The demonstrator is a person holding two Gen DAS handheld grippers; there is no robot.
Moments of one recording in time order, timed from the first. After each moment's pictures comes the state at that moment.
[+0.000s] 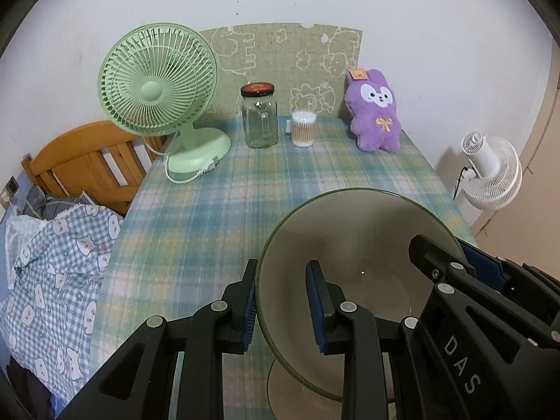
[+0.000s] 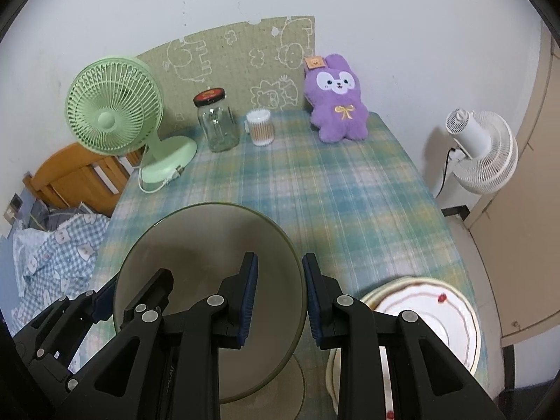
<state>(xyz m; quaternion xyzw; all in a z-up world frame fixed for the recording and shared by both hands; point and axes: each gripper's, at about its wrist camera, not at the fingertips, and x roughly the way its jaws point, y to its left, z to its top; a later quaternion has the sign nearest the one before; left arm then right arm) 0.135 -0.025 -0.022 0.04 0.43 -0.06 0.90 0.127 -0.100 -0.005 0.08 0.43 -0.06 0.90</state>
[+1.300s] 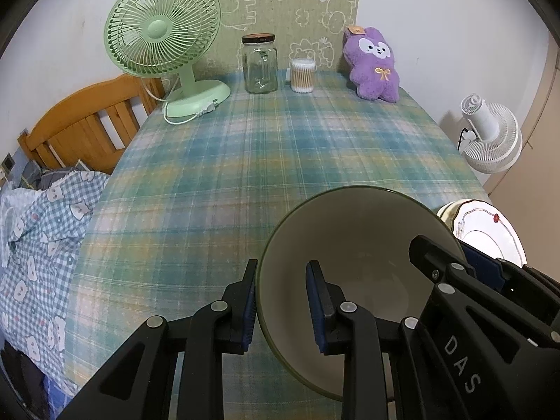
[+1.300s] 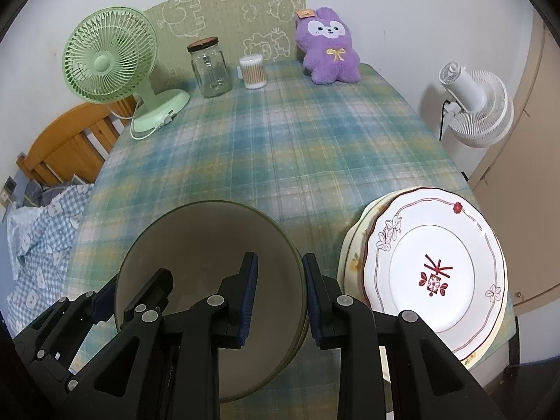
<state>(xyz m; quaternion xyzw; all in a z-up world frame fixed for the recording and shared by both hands) 0.087 -0.008 -0.082 0.04 0.47 -0.07 0.88 0.077 -0.087 -0.073 0.09 0.47 -0.07 0.88</state>
